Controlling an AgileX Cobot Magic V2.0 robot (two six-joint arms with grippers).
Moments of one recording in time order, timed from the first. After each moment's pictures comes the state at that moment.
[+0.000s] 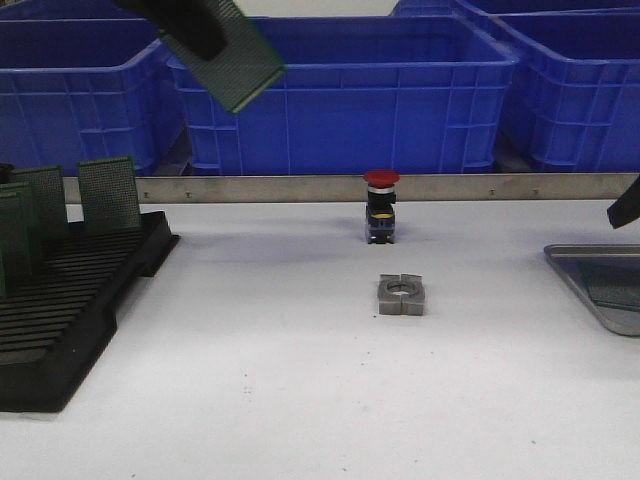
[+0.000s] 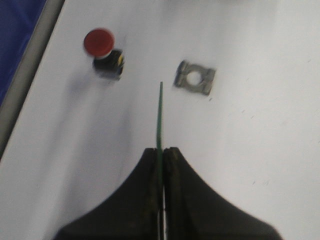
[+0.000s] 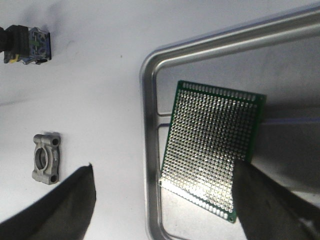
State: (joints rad) left arm -0.28 1.86 -1.78 -0.61 1.23 1.30; right arm -0.41 1.86 -1.03 1.07 0.83 -0.89
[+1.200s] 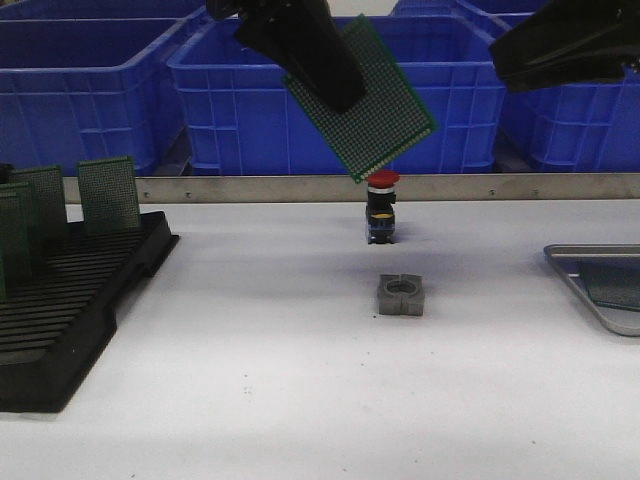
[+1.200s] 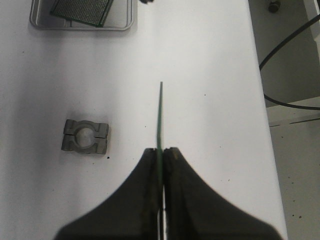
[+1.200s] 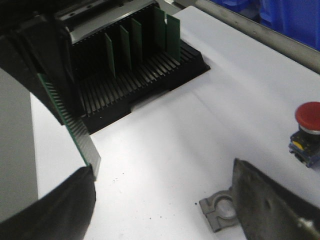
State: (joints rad) left arm -0.51 1.86 -1.71 -0.62 1.23 1.26; right arm -0.16 1.61 -1.03 1.32 1.17 -1.67
